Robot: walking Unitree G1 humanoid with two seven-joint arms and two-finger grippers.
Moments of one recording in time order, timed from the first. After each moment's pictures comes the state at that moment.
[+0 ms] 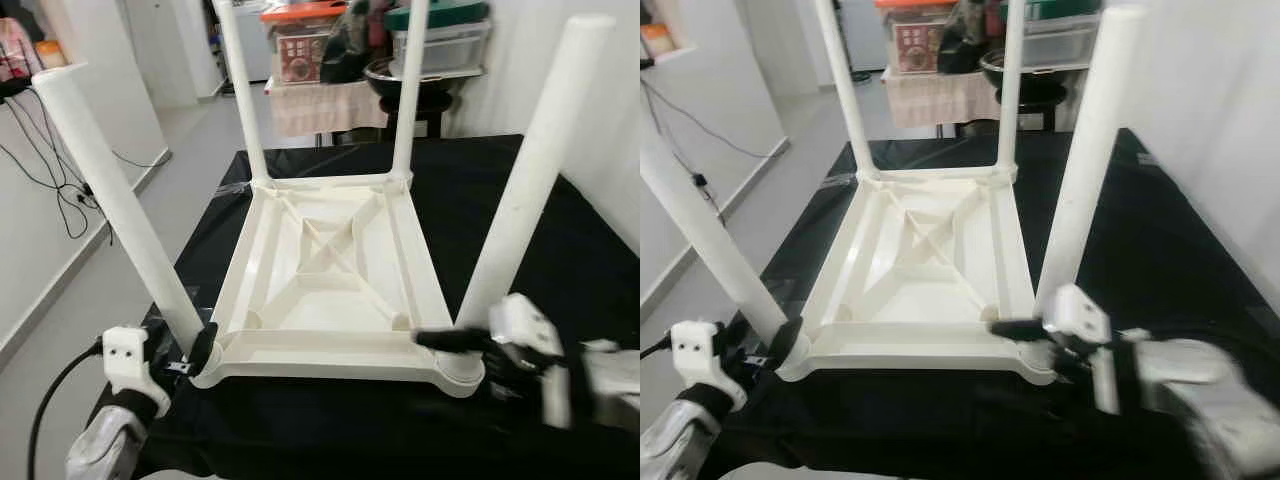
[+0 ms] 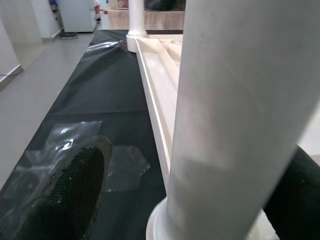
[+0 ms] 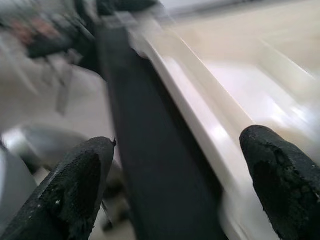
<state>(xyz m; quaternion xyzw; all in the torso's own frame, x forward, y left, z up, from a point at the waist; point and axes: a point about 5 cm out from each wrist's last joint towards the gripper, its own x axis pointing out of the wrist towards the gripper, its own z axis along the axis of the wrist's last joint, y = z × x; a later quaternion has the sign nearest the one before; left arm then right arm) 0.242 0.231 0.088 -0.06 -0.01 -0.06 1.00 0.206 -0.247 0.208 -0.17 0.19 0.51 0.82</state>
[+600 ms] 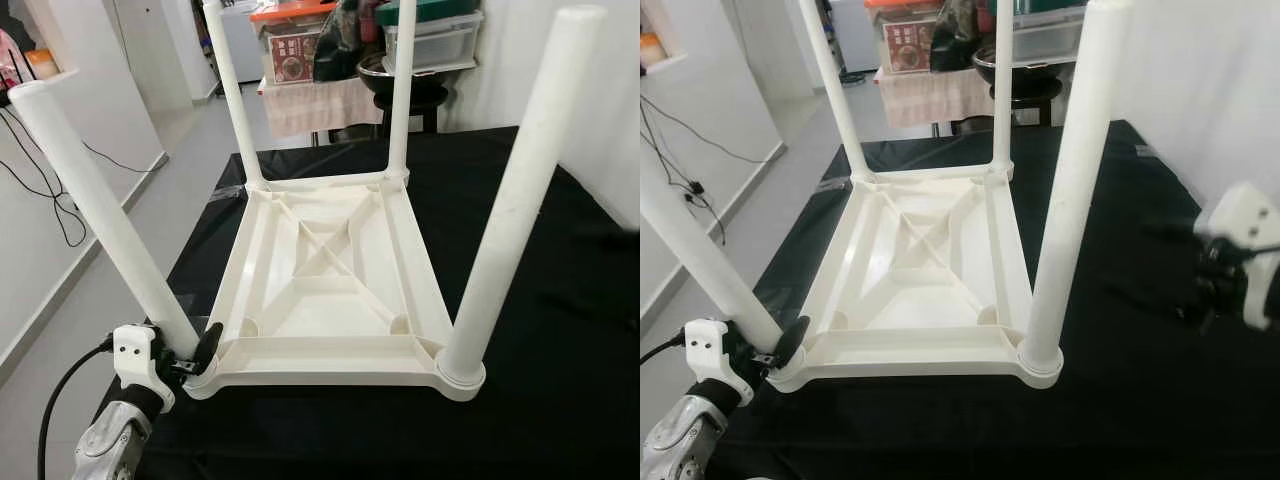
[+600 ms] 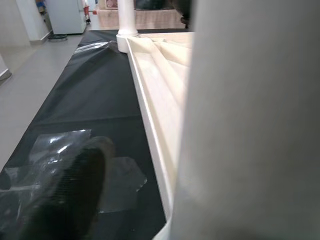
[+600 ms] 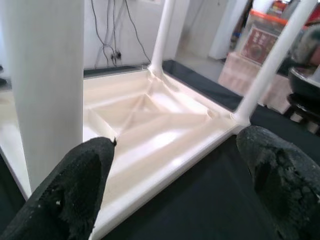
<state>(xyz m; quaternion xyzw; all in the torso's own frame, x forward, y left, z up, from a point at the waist) 0.252 0.228 0.078 -0.06 -0.01 -0.08 0.99 0.232 -0.301 0.299 -0.20 0.01 0.32 0.93</state>
